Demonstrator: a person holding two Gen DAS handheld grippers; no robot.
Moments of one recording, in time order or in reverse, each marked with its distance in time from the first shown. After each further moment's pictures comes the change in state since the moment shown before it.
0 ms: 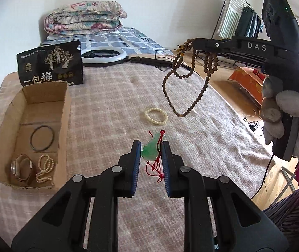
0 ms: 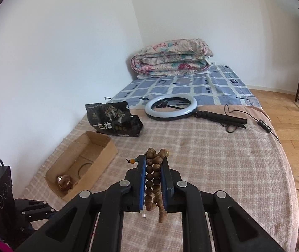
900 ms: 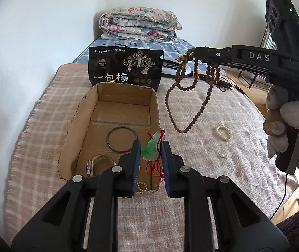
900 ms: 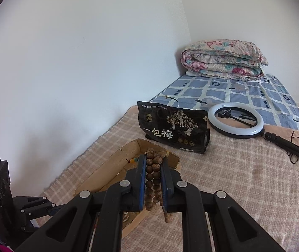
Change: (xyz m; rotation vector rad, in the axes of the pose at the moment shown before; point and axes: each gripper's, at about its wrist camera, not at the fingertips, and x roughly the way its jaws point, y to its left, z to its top) left arm -0.050 0.122 -0.002 -0.162 -0.062 0.243; right arm 0.113 0.132 0.034 -0.133 0.057 0.195
